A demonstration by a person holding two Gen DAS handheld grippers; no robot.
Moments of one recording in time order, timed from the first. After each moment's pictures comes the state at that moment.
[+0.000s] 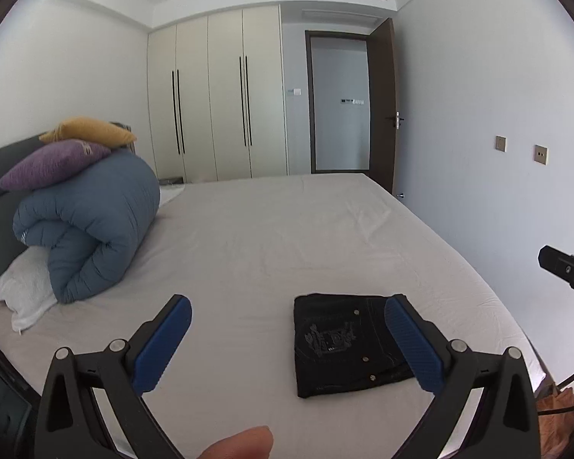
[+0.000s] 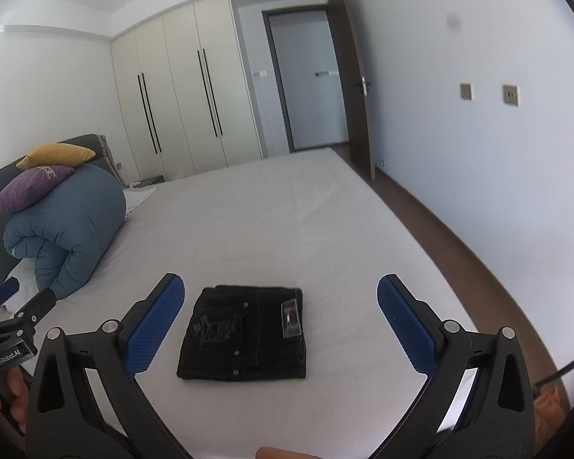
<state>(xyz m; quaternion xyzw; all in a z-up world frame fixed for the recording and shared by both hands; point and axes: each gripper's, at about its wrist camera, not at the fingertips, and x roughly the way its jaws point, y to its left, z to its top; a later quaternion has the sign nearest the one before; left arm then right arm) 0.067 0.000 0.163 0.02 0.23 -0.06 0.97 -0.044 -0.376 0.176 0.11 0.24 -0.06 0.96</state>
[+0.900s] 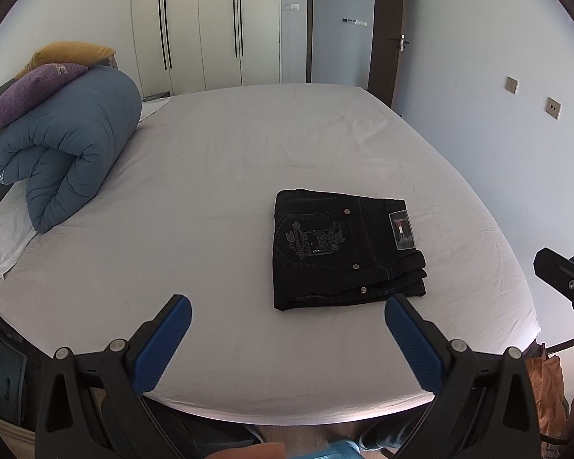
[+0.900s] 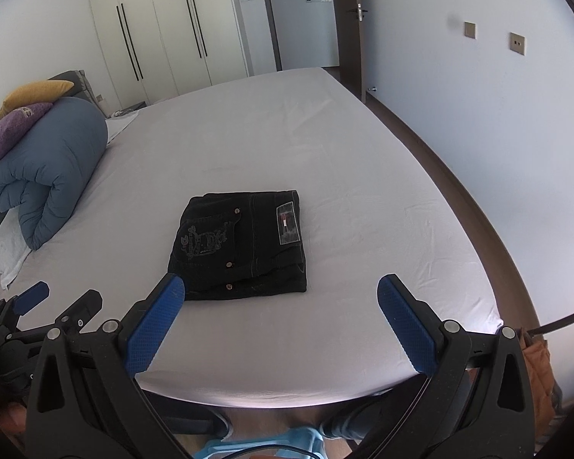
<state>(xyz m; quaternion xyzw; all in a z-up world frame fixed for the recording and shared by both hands) 0.082 -0.023 0.079 0.02 0.39 -0.06 0.92 -0.033 -0.344 0.109 0.09 0.38 -0.07 0.92</state>
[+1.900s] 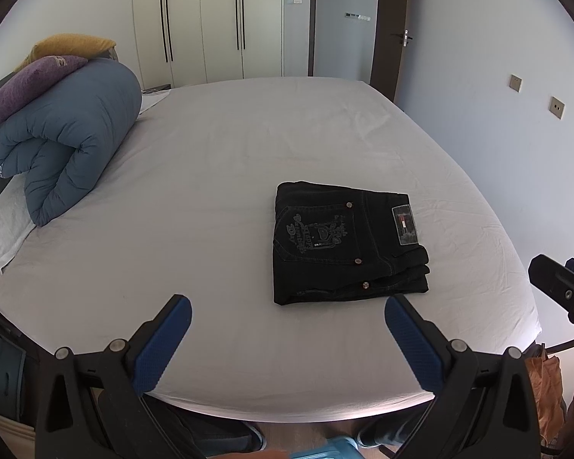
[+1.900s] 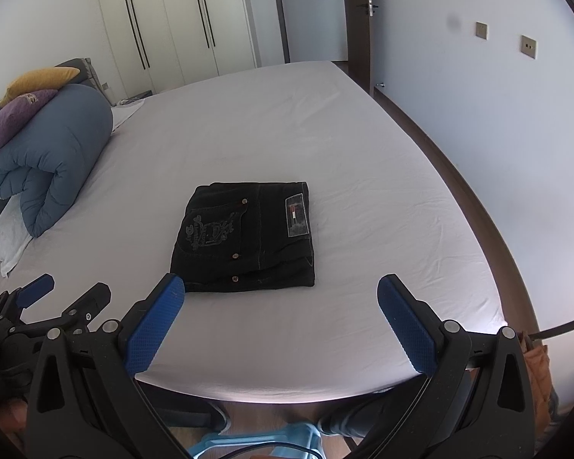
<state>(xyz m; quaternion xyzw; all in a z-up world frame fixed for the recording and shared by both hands) 0.086 -0.024 0.072 0.02 0.40 -0.06 0.91 -0.026 -0.334 0.103 0.08 0.39 -0.06 0.91</state>
